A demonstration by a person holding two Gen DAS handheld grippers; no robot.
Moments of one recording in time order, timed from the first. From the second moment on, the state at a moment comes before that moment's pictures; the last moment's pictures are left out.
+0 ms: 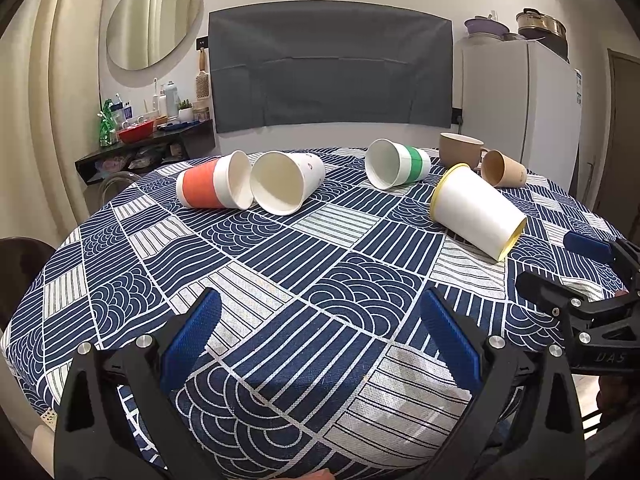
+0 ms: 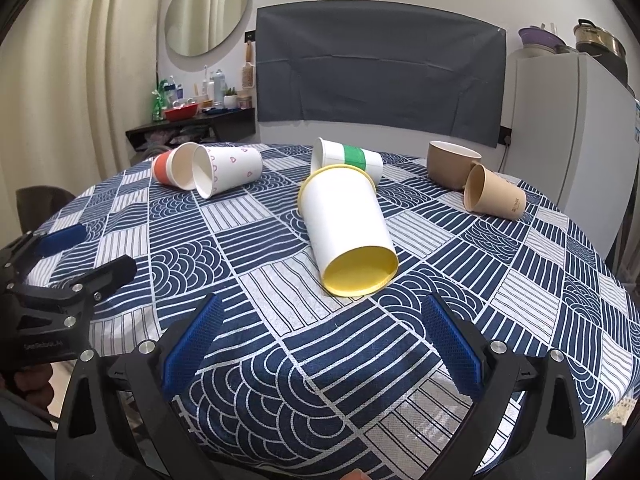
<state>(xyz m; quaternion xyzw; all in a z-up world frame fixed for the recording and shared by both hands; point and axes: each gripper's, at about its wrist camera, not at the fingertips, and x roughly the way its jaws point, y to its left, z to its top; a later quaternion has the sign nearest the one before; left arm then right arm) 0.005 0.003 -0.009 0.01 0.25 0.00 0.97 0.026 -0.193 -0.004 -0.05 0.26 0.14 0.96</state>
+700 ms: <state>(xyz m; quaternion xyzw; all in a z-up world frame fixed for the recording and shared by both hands) 0.007 0.004 -0.011 0.02 0.25 0.00 0.97 0.031 -0.194 -0.008 -0.04 0.27 0.14 0.95</state>
